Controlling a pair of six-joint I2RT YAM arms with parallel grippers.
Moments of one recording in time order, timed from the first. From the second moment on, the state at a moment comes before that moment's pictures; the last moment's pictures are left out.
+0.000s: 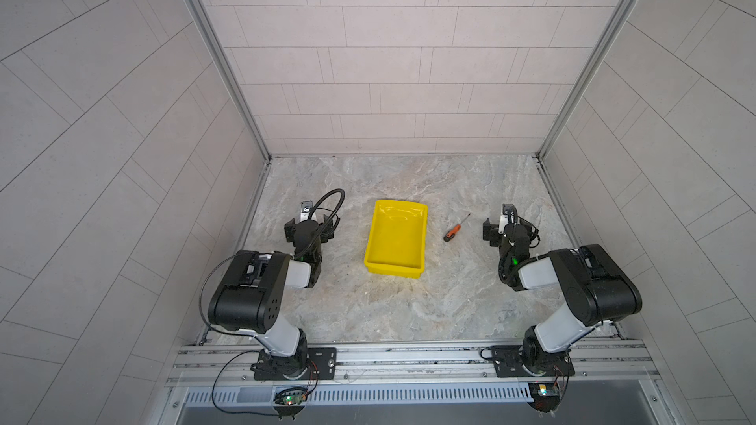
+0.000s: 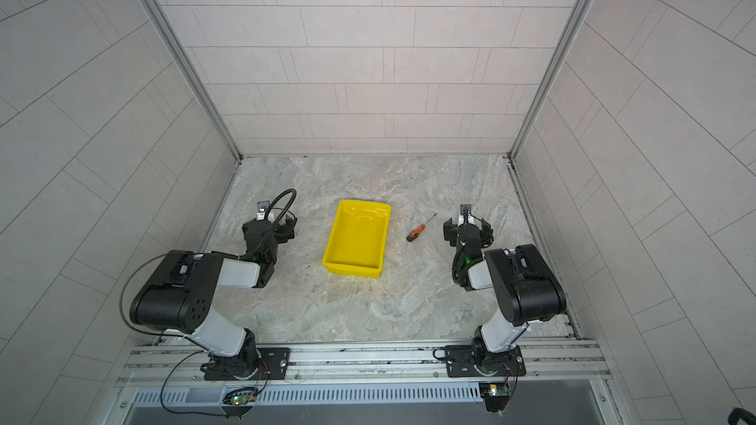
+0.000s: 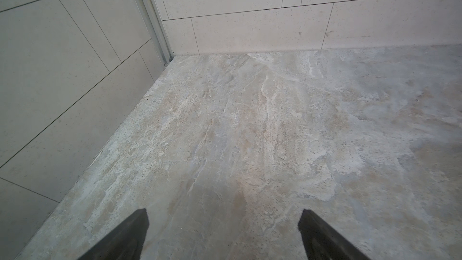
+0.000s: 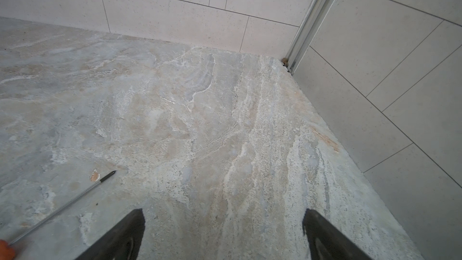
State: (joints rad) left arm -0.10 1.59 0.38 0.86 -0.36 0.02; right arm 0.09 1.61 0.34 0.93 0.38 -0.08
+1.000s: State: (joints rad) left arm -0.29 1.14 0.49 0.39 -0.36 0.01; right arm 0.29 1.07 0.48 0.44 0.48 -0.06
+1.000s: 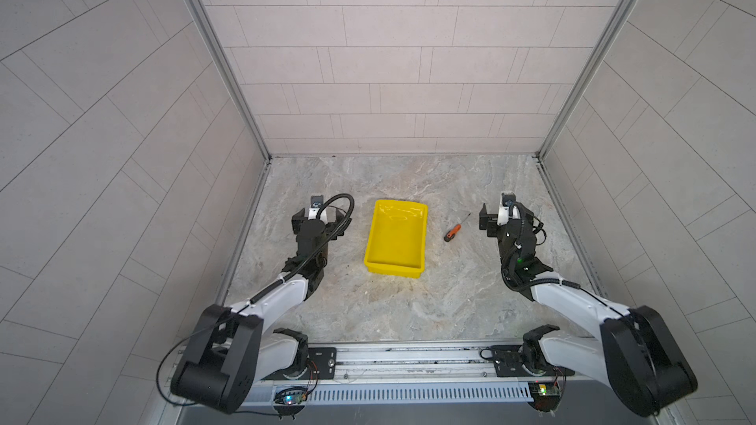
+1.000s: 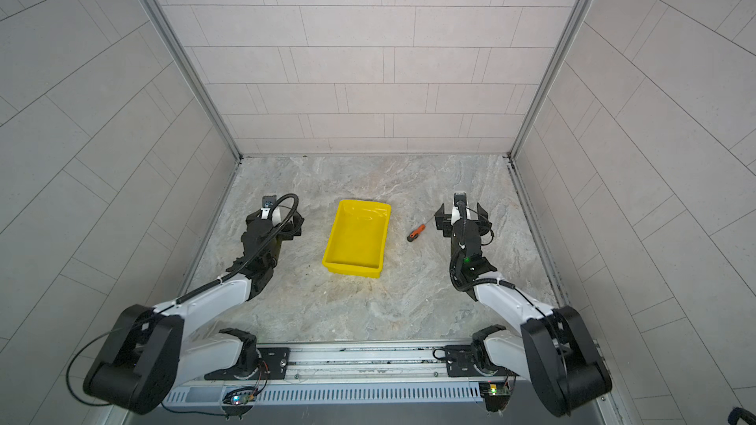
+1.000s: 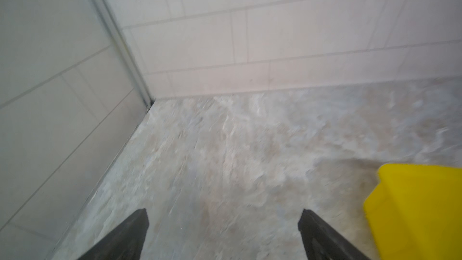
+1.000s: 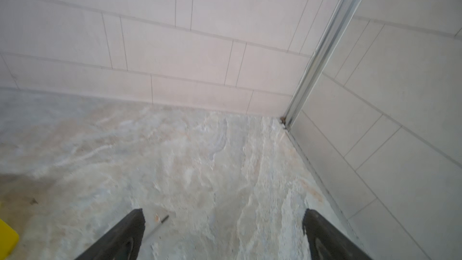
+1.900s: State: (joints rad) left arm -0.32 0.58 0.41 -0.48 -0.36 -0.48; right arm 0.20 0.70 0.19 -0.09 0.38 0.57
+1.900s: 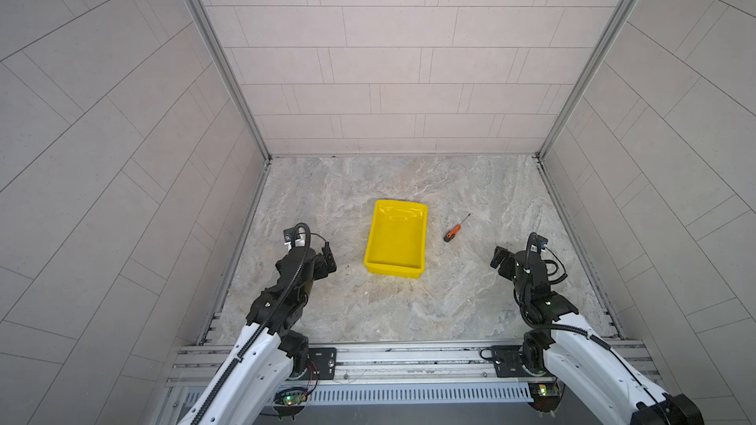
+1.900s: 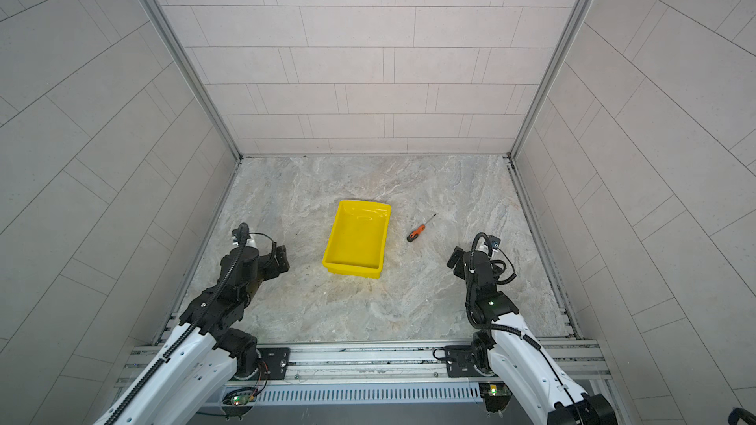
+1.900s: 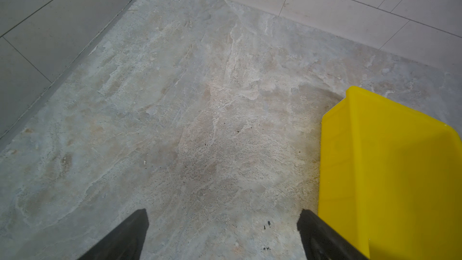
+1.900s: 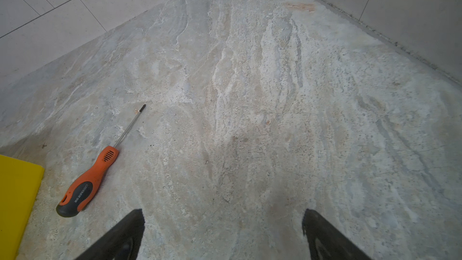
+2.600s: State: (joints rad) left arm -0.32 0.55 0.39 -0.57 -0.46 -0.61; right arm 0.05 1.21 0.72 -0.25 0.37 0.72
